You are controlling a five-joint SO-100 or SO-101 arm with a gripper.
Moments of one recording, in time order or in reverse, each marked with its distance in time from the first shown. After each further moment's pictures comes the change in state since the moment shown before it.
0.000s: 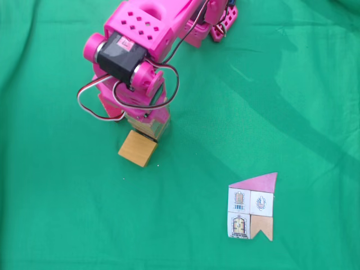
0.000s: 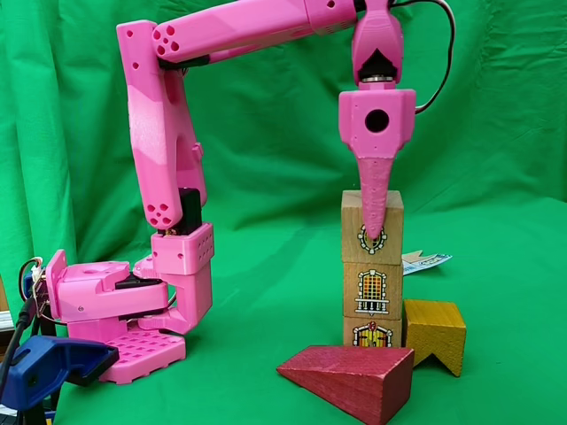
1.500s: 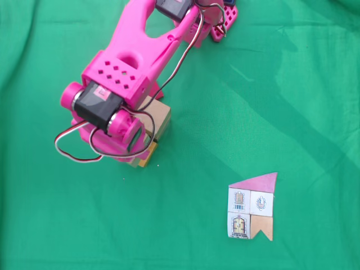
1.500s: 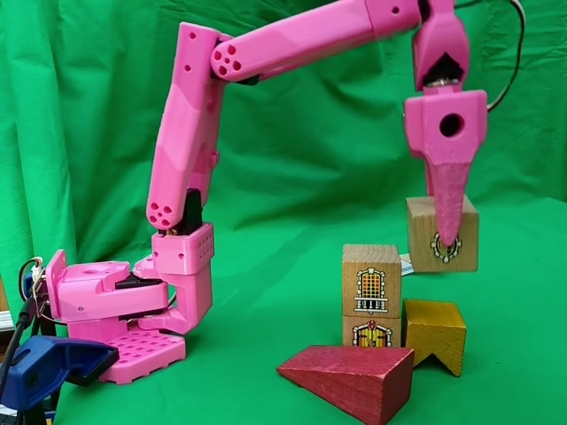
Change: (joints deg) arm -0.5 -24.2 -26.5 -0.3 0.1
